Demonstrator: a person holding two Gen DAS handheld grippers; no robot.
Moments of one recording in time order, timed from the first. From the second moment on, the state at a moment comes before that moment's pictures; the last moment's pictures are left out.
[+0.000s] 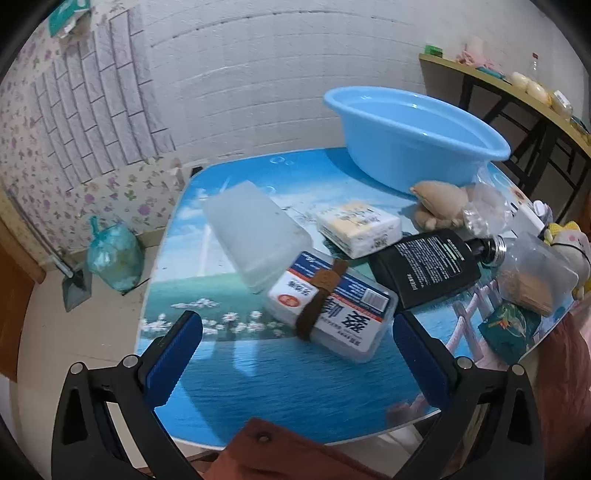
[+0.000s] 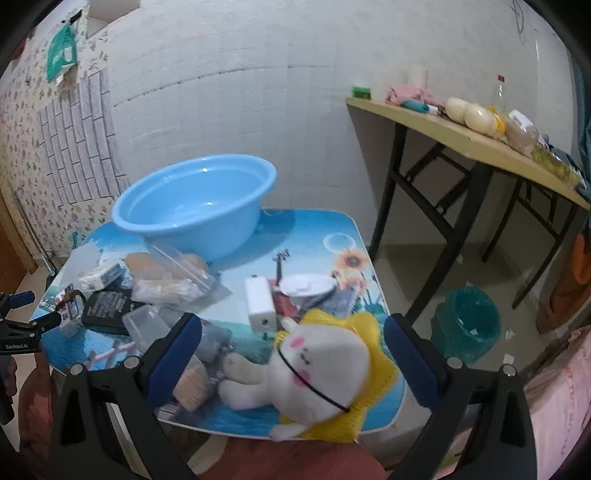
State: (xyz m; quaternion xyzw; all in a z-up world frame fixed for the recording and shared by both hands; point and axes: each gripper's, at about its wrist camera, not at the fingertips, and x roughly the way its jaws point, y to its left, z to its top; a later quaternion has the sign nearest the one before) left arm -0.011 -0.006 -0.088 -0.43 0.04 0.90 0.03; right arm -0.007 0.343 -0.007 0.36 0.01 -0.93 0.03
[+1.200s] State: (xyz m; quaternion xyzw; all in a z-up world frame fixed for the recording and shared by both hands) left arm -0.008 -0.024 -0.102 -0.44 -0.03 0.90 0.01; right arm -0.017 0.359 -0.038 0.39 -0.03 -0.92 0.03
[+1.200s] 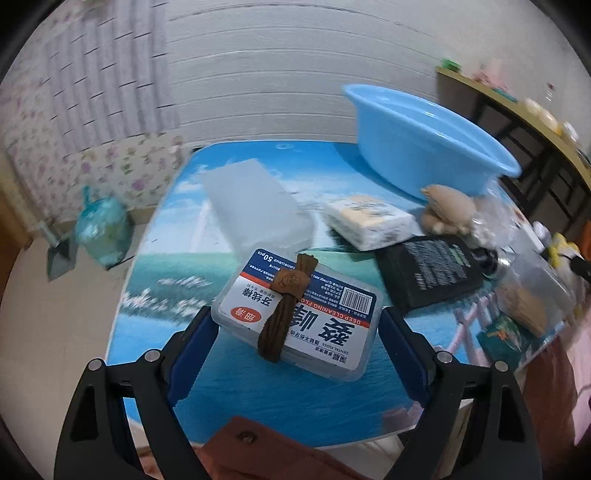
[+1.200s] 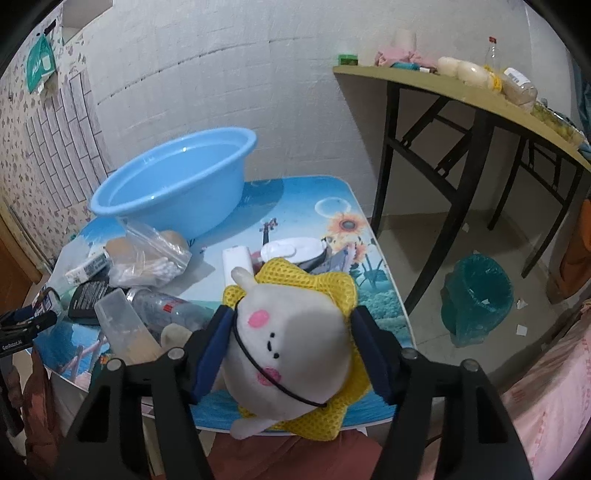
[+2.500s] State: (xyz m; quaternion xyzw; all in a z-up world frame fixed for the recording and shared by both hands) left arm -0.002 -0.029 -0.089 -0.42 0.01 0.90 0.09; right arm -0.017 0.349 -0.034 0.41 -0.01 -0.91 0.05
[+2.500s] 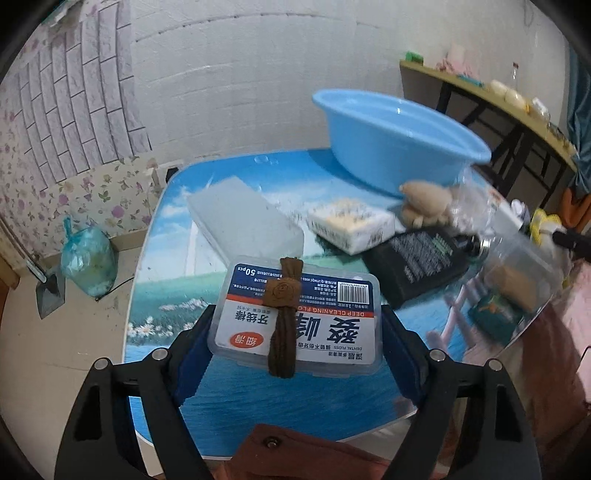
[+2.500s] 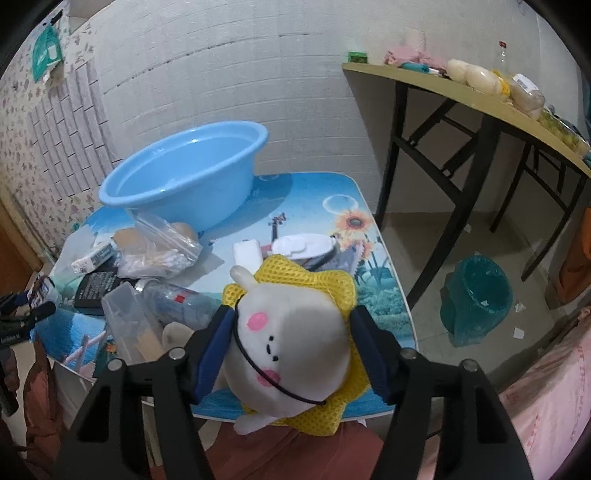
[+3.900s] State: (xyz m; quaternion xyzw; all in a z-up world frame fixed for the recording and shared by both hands) left arm -0.025 -0.008 -0.026 -0.38 0.01 0.92 0.09; right arm -0.022 0.333 0.009 0.34 -0.02 -0.93 0.12
